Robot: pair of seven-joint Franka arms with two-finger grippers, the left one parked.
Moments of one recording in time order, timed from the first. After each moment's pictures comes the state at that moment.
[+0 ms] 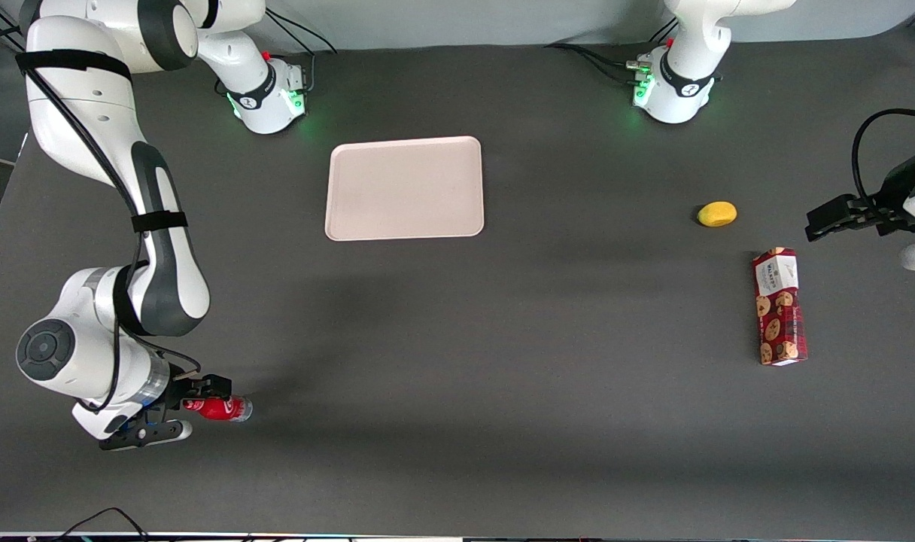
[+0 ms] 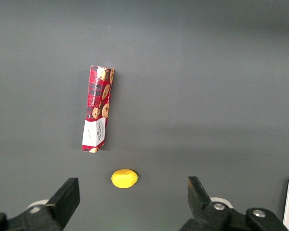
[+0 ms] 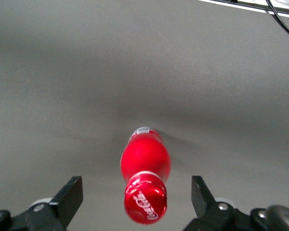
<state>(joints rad) 0.14 0.73 -0.14 -1.33 0.08 2.14 -0.14</state>
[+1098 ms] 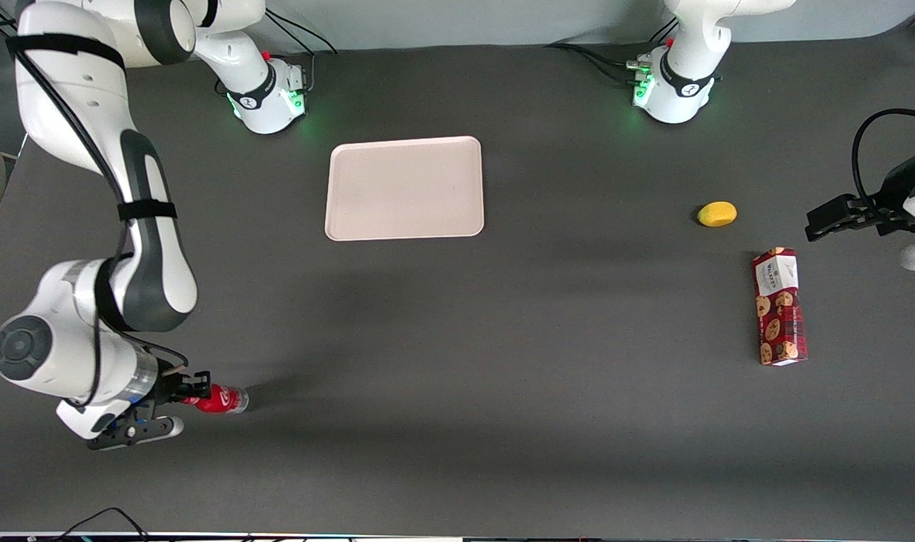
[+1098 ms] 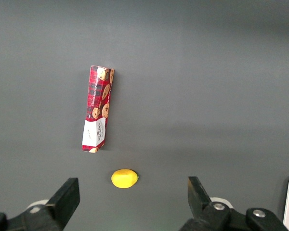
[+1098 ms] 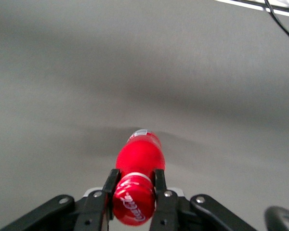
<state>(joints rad) 0.14 0.65 -0.14 -1.28 0.08 1.93 -0.17</state>
